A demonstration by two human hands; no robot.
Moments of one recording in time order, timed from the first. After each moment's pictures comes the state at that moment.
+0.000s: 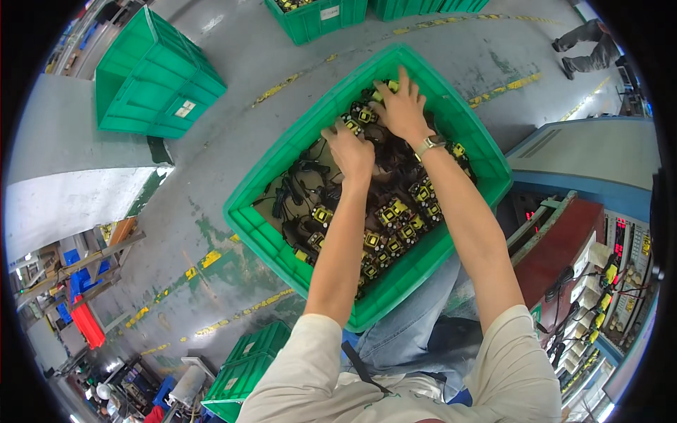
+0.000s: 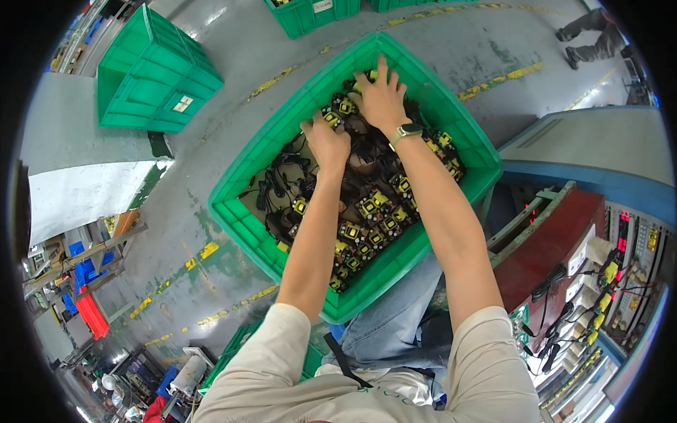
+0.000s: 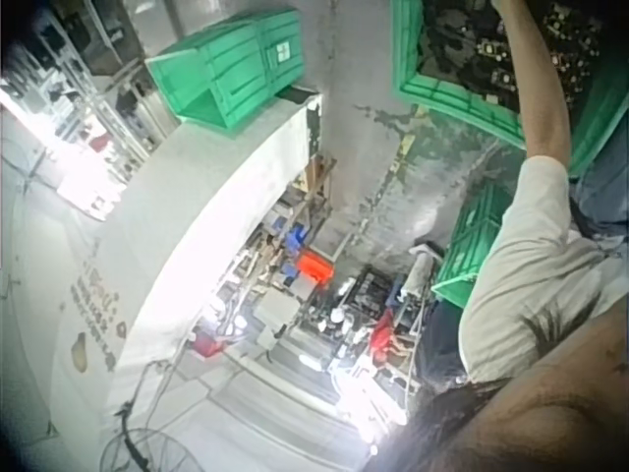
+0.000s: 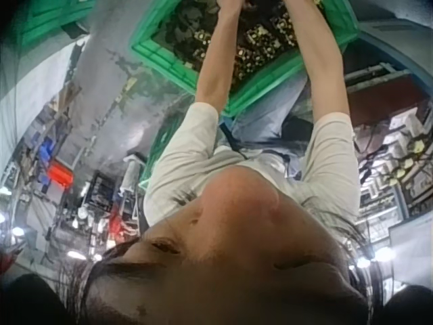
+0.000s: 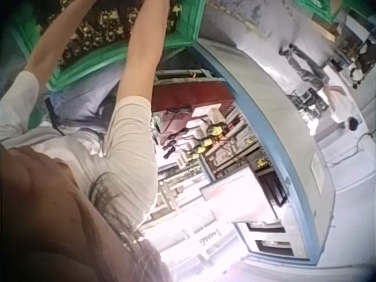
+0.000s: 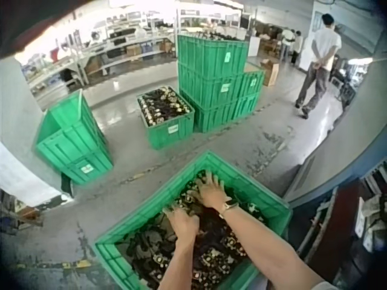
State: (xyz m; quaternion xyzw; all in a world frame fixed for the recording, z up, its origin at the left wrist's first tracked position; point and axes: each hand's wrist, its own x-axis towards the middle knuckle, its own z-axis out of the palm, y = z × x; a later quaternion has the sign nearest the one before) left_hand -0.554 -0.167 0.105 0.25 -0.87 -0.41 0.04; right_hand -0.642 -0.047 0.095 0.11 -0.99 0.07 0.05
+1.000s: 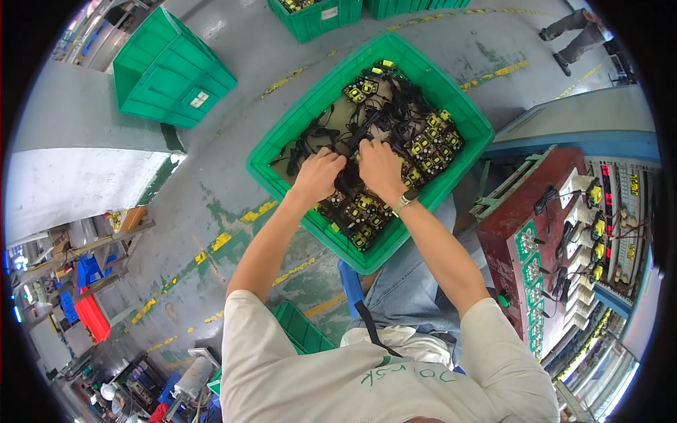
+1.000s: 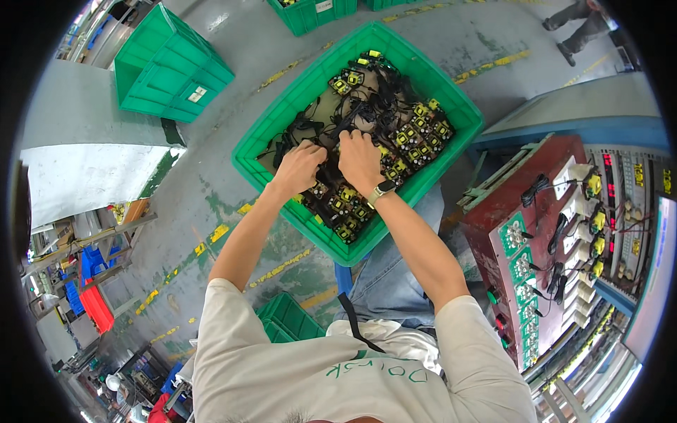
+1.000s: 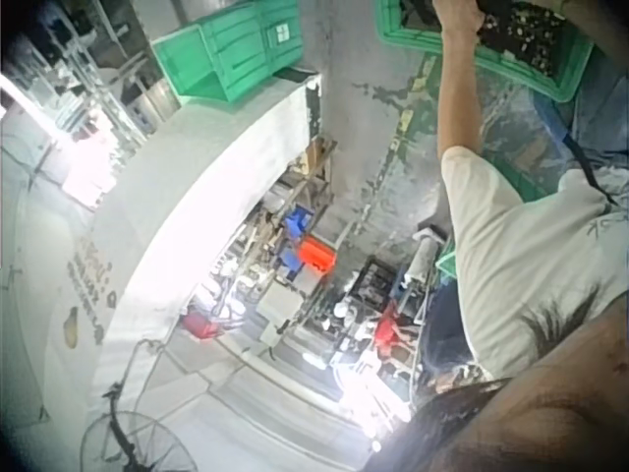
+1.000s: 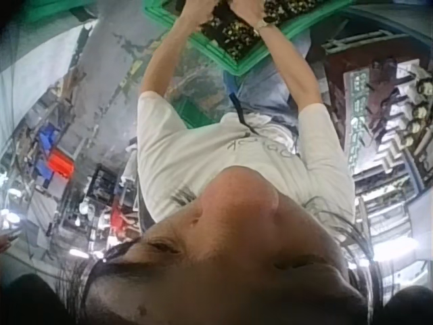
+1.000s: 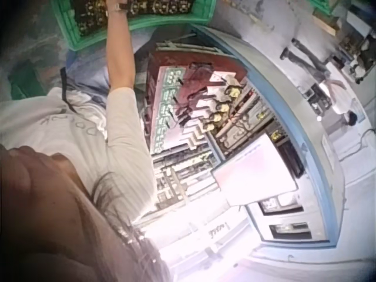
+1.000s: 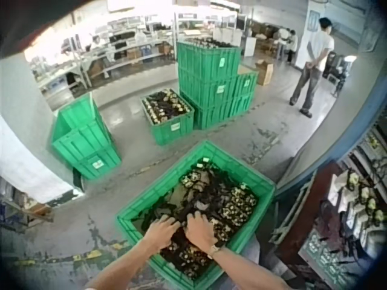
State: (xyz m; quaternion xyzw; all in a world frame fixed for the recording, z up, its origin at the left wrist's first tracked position) left_hand -0.410 -0.310 0.141 -0.33 -0.94 -0.13 0.01; right_hand -0.415 -0.106 0.148 0.09 -0.98 0.15 -0.02
